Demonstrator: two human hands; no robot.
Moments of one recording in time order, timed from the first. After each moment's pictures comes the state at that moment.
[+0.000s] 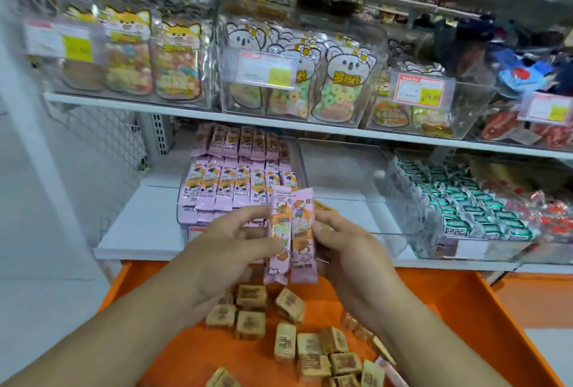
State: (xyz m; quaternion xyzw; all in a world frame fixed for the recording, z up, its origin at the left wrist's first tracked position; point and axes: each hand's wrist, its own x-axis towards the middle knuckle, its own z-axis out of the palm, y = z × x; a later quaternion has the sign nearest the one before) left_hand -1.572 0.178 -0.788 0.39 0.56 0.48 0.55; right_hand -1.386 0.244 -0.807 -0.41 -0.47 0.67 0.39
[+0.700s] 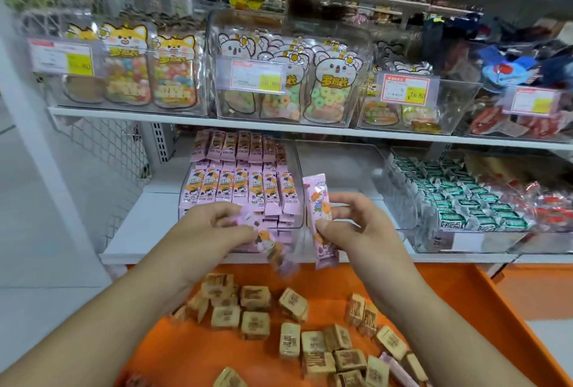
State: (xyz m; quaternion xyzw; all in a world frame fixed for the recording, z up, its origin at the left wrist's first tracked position) left_hand -1.592 0.182 -0.783 0.42 0.64 0.46 0.46; right_hand -1.365 0.235 -0.780 -0.43 -0.55 0.56 0.44
